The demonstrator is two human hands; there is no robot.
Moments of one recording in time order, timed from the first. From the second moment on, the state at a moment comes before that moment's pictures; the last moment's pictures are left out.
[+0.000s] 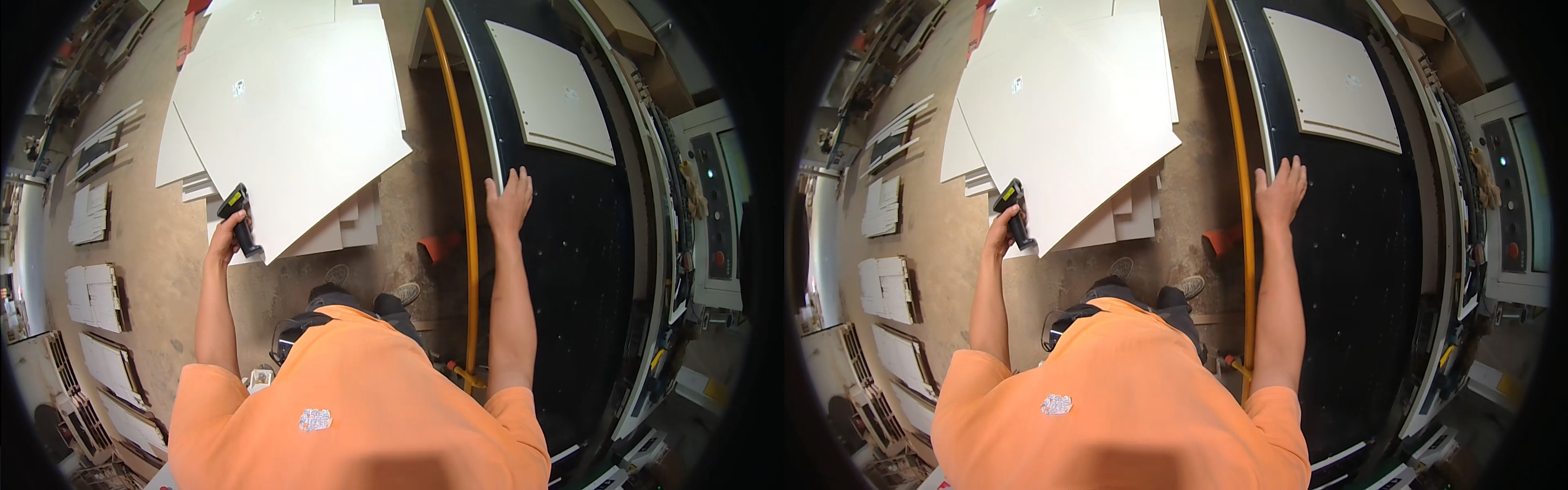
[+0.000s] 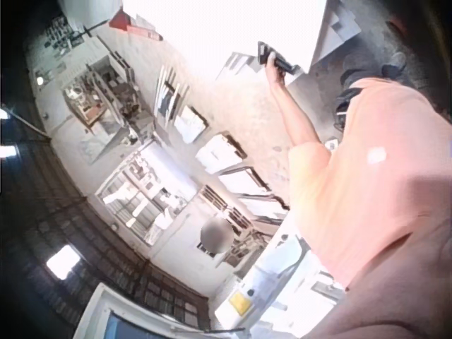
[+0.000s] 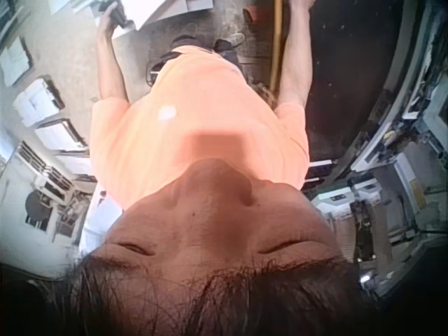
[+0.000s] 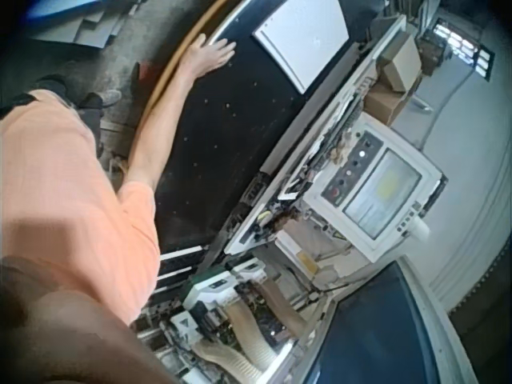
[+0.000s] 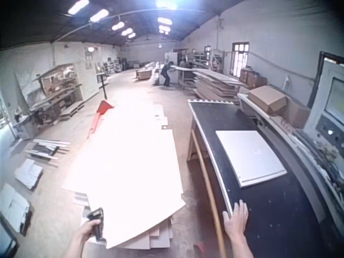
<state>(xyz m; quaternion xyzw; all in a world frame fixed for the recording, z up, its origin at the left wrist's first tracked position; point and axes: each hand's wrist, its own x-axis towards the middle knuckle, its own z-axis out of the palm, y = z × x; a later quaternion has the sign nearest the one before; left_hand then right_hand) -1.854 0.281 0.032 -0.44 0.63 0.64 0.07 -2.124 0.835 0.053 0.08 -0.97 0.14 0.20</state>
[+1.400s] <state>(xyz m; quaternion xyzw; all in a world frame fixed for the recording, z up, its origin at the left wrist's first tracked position) -1.968 0.454 0.100 -0.02 0.62 0.75 0.23 -1.538 0.842 0.115 -0.69 -0.52 0.40 0.30</state>
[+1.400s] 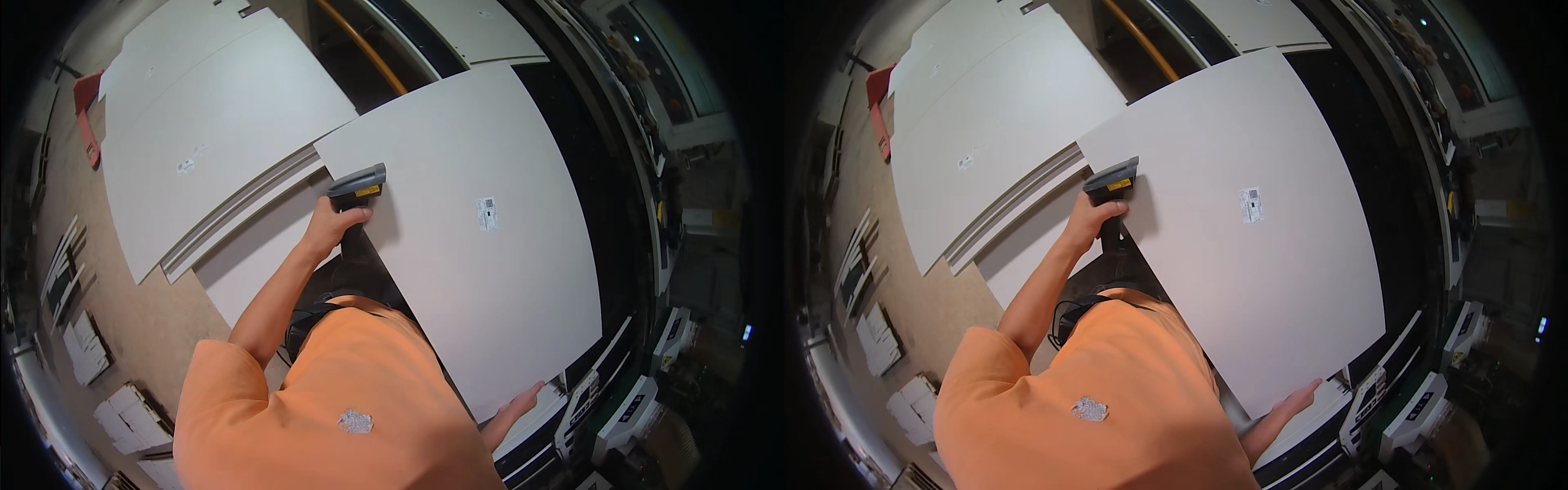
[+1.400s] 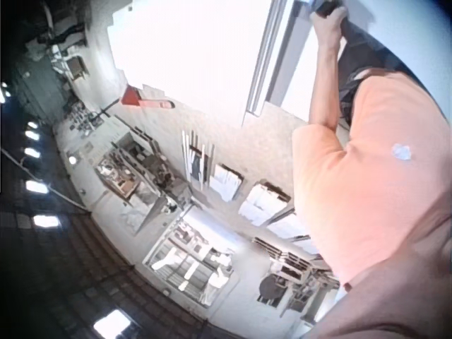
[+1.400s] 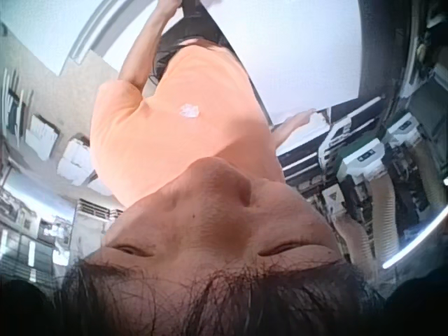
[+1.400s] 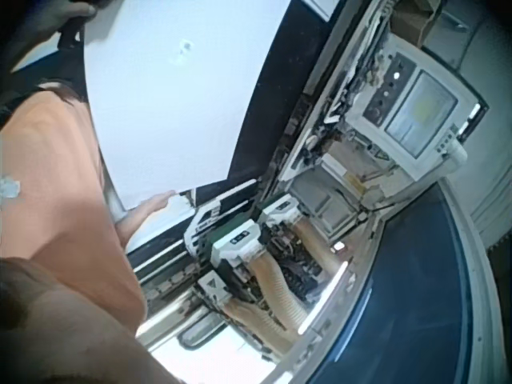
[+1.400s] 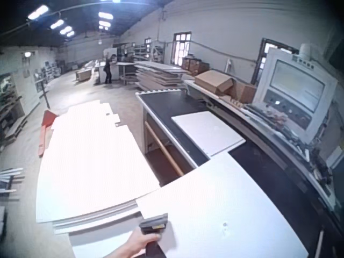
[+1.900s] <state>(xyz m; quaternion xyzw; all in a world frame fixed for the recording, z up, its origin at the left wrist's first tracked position) -1.876 0.685 0.070 0.27 0.55 0.48 0.63 -1.523 0.651 0.059 -0.62 -0.19 0.55 0.52</state>
